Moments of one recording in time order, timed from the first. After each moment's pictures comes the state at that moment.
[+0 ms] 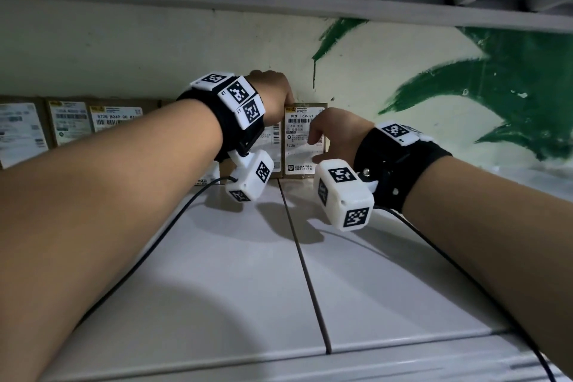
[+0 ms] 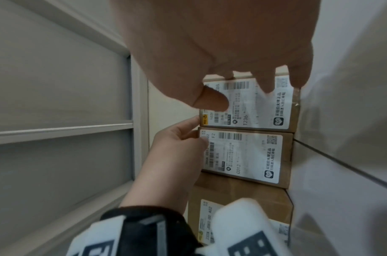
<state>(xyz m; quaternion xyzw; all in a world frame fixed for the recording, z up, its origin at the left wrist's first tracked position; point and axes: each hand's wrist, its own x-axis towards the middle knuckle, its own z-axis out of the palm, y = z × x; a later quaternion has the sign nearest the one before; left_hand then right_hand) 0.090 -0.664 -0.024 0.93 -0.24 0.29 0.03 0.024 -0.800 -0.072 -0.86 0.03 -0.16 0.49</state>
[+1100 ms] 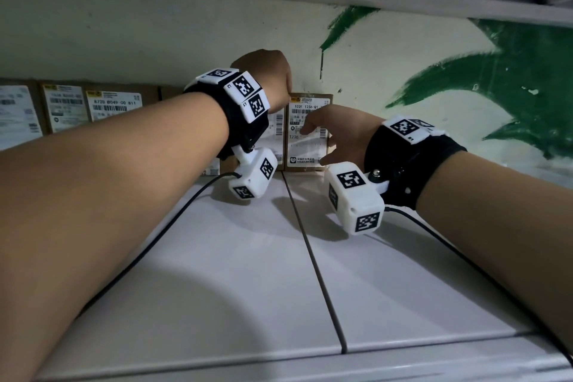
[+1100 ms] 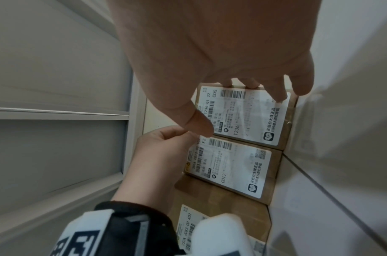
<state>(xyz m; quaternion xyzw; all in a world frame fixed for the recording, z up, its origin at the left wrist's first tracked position) 0.128 -0.654 -0.025 0.91 -0.22 0.35 0.11 0.034 -0.793 -0.078 -0.79 0.05 -0.03 0.61</state>
